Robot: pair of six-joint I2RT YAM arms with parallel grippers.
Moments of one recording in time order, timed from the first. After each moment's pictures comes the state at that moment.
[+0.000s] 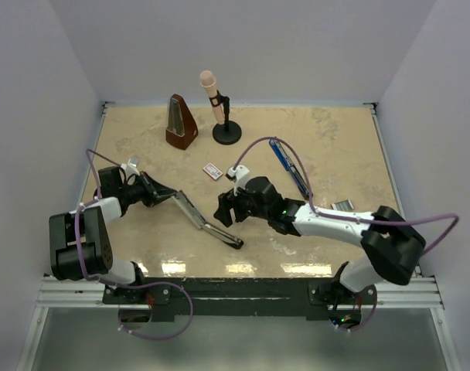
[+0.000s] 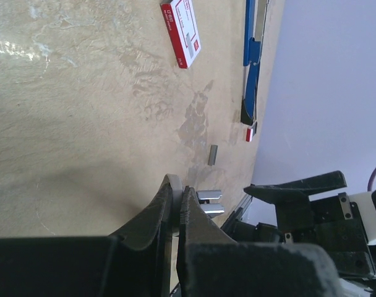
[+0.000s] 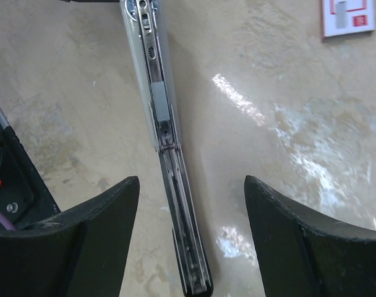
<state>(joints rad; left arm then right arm) 0.24 1.47 0.55 0.12 0.95 -0.67 0.93 1.43 0.78 0.17 -0.05 0.36</state>
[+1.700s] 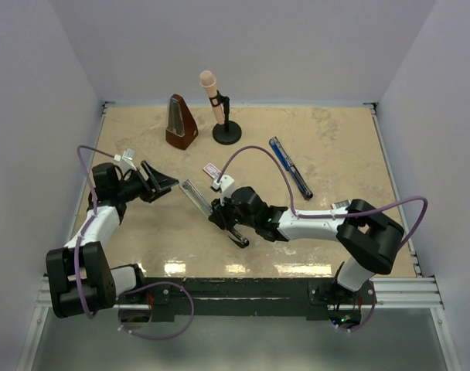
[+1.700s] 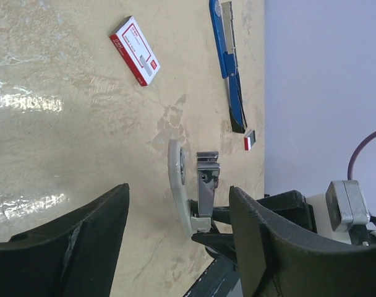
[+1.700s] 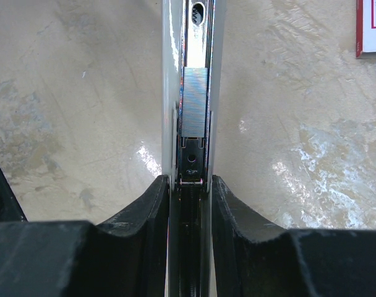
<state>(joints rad) 0.22 1.21 0.54 0.08 0.90 -0.68 1.03 1.63 0.81 0.33 0.02 0.27</state>
